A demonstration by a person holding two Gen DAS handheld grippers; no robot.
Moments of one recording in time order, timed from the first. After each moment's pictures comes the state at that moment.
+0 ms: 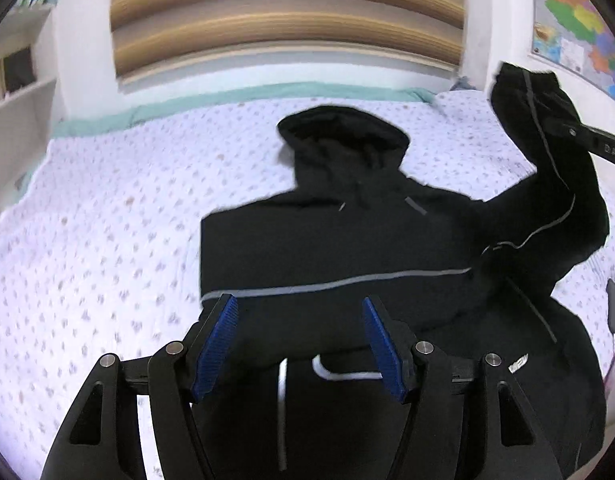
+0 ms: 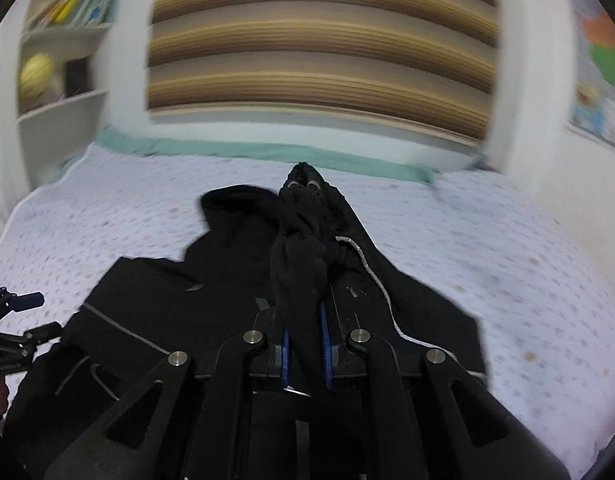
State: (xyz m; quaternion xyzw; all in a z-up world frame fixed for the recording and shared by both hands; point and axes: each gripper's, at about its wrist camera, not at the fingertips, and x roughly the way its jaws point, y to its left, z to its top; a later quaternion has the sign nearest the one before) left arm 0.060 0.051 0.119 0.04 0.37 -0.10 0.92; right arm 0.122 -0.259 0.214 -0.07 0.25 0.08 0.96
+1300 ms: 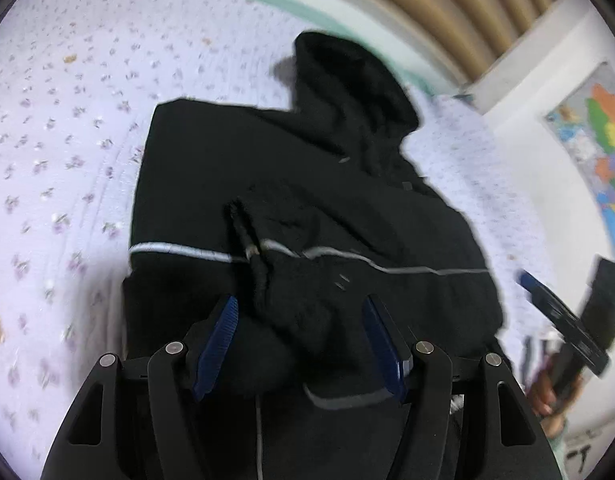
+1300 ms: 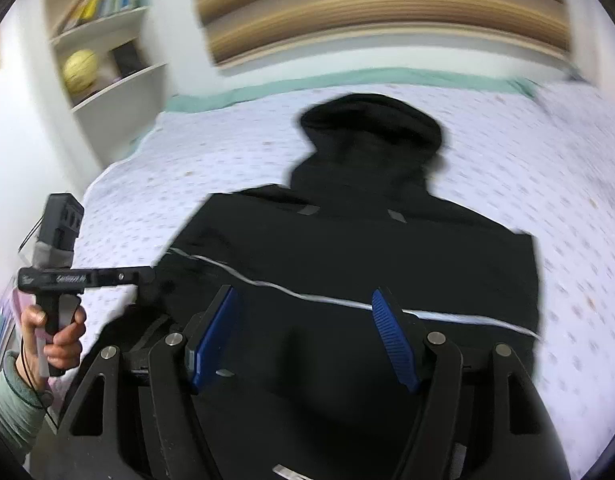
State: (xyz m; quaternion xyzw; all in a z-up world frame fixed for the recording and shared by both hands) left arm 0.164 0.087 0.030 -0.16 0.49 -0.18 0.84; right arm 0.127 -0.249 0.092 0.06 0.36 0.20 0.91
